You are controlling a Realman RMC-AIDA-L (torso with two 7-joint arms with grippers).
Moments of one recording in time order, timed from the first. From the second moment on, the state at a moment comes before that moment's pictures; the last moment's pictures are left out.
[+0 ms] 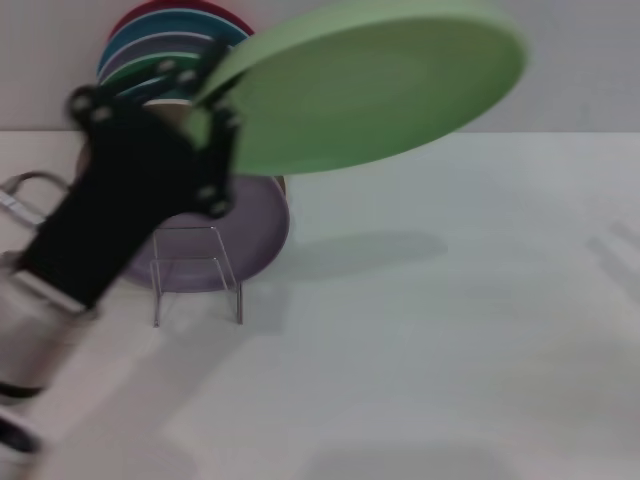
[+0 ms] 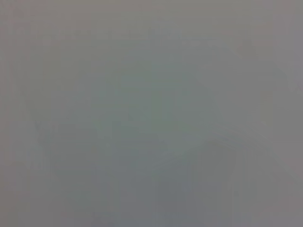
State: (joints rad) left arm -0.19 -1.89 -0.84 -0.98 2.89 1.36 0.53; right arm 0.23 2.08 2.68 0.75 -1.42 1.65 -1.64
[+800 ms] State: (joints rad) left arm -0.38 -1.94 -0.98 -0.26 2.89 1.74 0.26; right arm 0.24 2.08 2.65 0.73 -1.42 1.66 -1.64
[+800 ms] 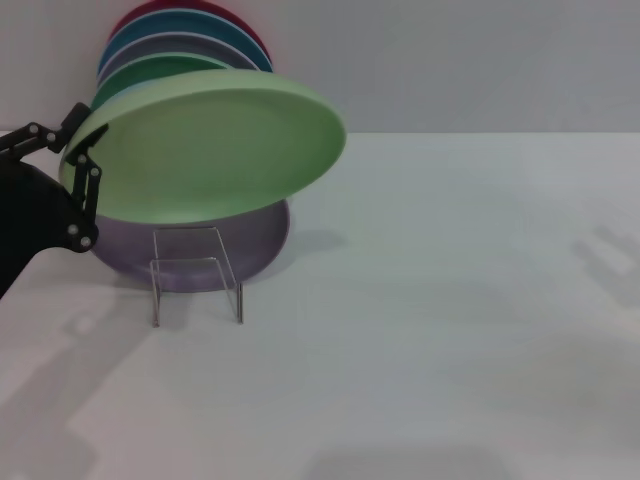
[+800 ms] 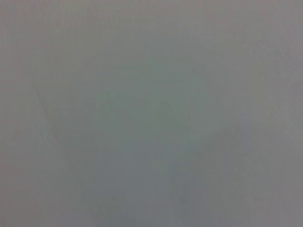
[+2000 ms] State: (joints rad) left arm -0.40 -1.95 -0.98 -0.13 2.89 1.72 0.23; right arm 0.26 2.07 2.63 0.73 -1.43 1.66 -1.63
